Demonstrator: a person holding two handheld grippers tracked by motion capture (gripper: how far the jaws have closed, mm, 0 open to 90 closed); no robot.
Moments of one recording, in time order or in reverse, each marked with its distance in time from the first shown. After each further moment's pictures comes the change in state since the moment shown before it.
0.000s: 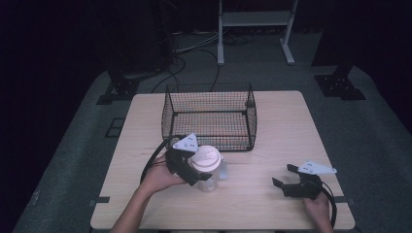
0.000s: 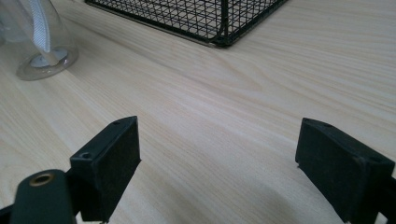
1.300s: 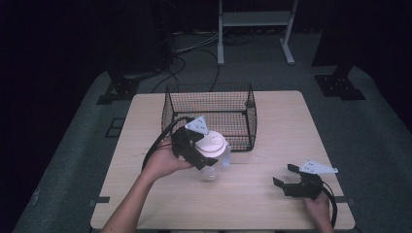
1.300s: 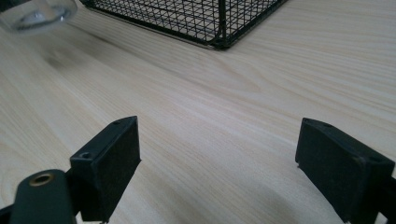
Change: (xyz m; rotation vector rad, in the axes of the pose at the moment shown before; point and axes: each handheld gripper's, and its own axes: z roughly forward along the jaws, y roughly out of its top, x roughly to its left) left arm 0.009 0.063 -0.016 0.108 0.051 0.011; right arm -0.002 0.000 -0.001 -0.010 0.005 0.016
